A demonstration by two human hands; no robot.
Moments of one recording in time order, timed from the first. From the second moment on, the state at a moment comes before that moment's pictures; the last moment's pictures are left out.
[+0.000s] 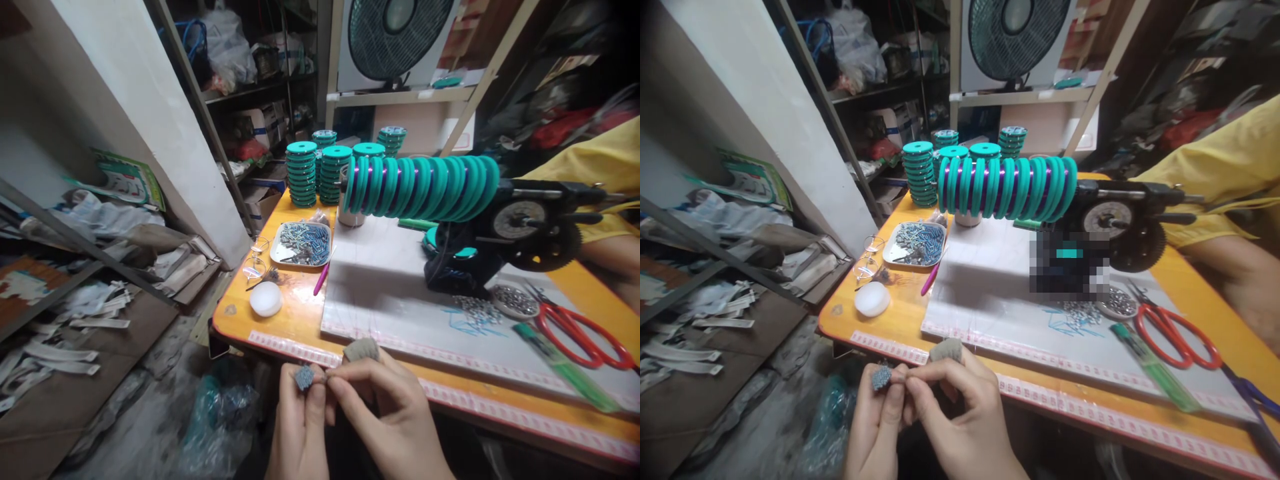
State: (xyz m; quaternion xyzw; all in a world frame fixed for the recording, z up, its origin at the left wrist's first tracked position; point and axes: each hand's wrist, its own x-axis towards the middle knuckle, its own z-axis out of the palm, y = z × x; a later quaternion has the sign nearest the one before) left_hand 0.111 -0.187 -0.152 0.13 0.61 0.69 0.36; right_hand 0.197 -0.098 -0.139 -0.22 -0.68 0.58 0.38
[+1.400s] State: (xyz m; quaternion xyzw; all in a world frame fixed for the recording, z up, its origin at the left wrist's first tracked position) left_hand 0.093 -0.192 -0.151 0.17 0.46 0.71 0.51; right_hand 0.210 -0.089 -0.136 -0.16 -0.84 0.31 0.43
